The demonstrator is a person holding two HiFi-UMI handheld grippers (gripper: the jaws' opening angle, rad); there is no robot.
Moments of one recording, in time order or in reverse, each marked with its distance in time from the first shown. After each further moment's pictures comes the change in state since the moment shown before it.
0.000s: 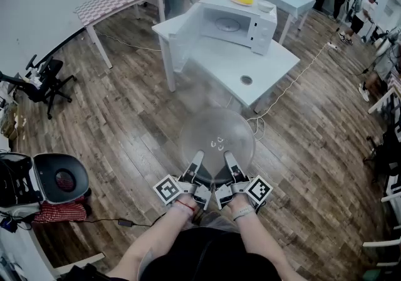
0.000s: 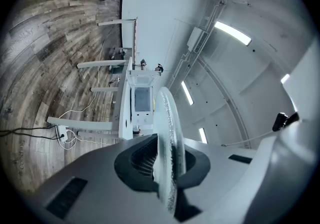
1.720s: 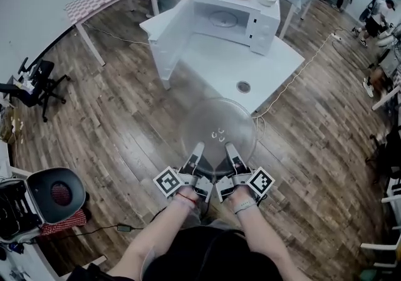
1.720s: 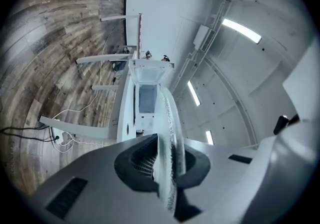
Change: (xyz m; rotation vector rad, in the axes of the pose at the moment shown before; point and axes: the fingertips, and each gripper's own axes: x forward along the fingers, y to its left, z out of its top) left arm 0.125 0.051 0.027 -0.017 0.007 0.050; right arm 0.094 -0.034 0.089 0.037 -0.028 -0.040
